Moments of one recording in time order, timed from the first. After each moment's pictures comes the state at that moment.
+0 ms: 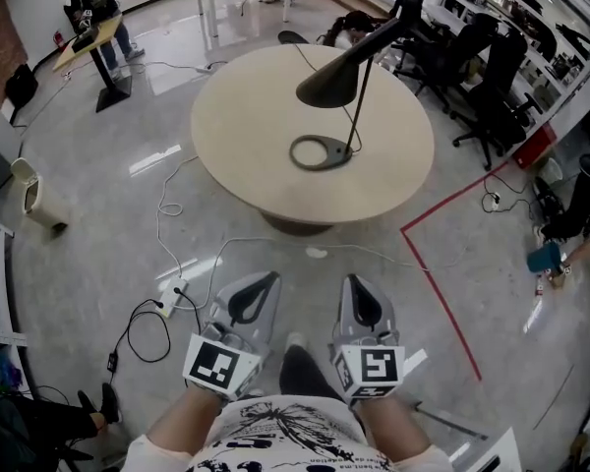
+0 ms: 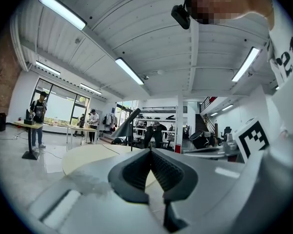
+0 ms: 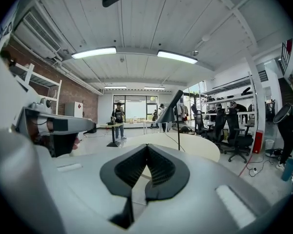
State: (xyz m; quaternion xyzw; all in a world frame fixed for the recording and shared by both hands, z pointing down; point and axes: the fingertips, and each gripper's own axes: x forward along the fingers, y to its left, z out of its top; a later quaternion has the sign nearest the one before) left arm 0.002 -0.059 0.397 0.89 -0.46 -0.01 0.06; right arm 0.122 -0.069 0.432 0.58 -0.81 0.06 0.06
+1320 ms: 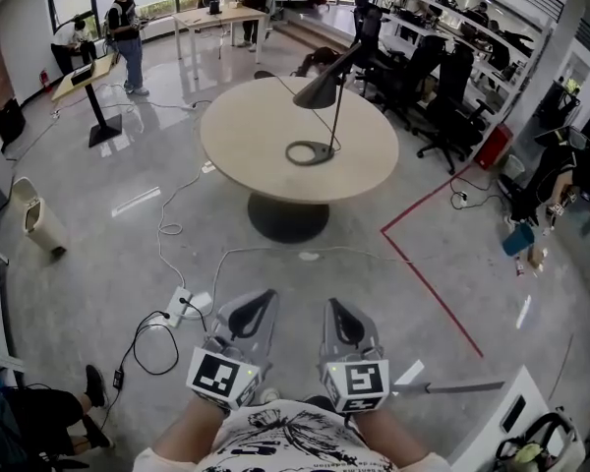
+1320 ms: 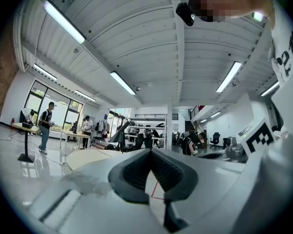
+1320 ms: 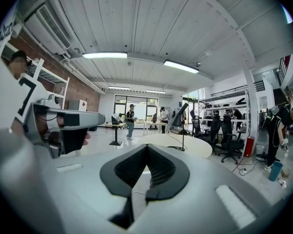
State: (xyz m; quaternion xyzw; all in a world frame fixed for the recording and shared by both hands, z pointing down) left arm -0.059 0.118 0.393 0.91 -0.41 -0.03 0.02; right arm 0.044 0.125 0.432 0.59 -0.80 0.03 0.07
